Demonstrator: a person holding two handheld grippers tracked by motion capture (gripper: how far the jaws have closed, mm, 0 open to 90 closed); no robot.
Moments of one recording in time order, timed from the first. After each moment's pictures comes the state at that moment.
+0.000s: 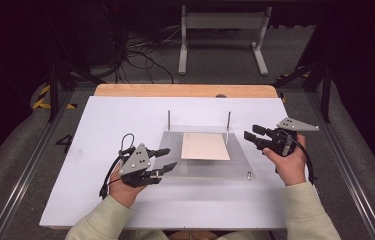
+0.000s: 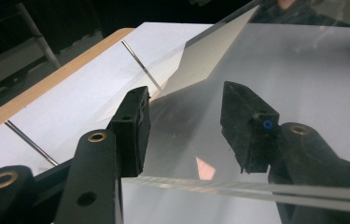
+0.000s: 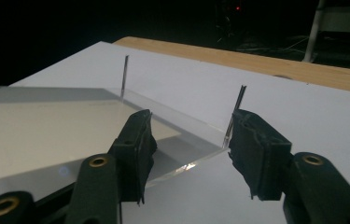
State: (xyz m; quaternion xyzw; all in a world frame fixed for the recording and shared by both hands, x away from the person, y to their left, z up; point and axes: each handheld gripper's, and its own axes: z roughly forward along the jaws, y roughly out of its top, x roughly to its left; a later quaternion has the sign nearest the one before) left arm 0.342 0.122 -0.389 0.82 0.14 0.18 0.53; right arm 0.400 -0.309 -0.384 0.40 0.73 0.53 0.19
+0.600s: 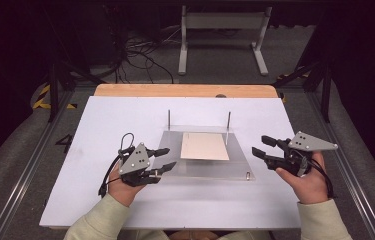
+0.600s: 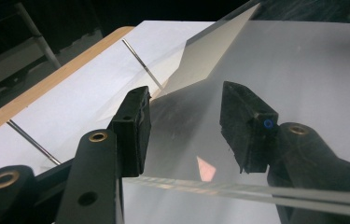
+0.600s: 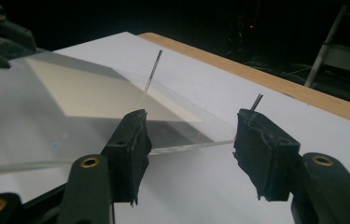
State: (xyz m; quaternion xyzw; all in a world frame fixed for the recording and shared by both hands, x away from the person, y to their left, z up) left arm 0.343 0.123 -0.389 0.82 0.13 0.18 0.52; right arm 0.339 -0.315 -0.362 0.31 0.76 0.52 0.23
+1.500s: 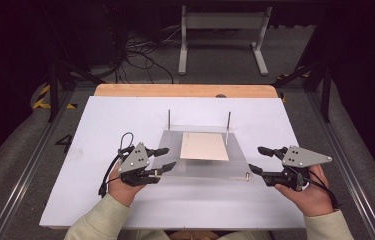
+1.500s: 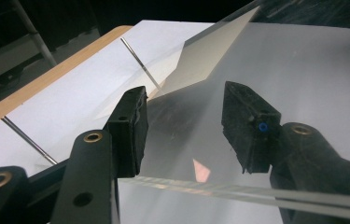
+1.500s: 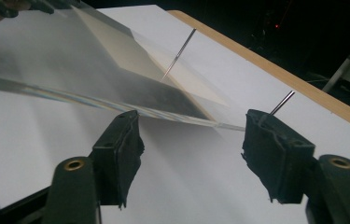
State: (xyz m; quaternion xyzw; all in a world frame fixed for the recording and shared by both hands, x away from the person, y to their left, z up) left arm 0.345 0.124 -0.390 0.82 0.14 0.17 0.53; right arm 0.318 -0.305 -0.370 0.23 0.81 0.48 0.24
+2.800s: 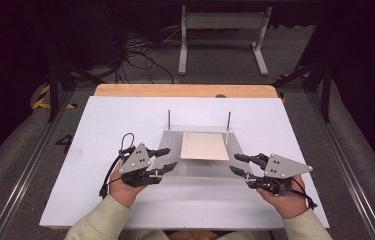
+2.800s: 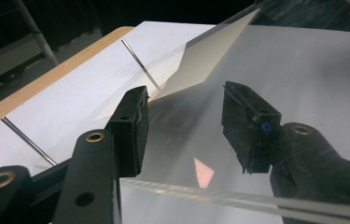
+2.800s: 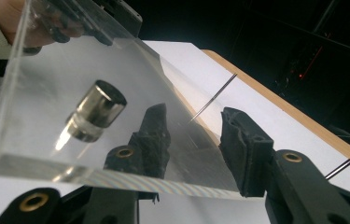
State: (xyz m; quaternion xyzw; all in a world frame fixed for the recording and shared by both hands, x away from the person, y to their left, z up) left arm 0.342 0.120 -0.388 0.82 0.15 0.18 0.53; right arm 0.314 -0.262 -0.382 0.14 0.80 0.53 0.25
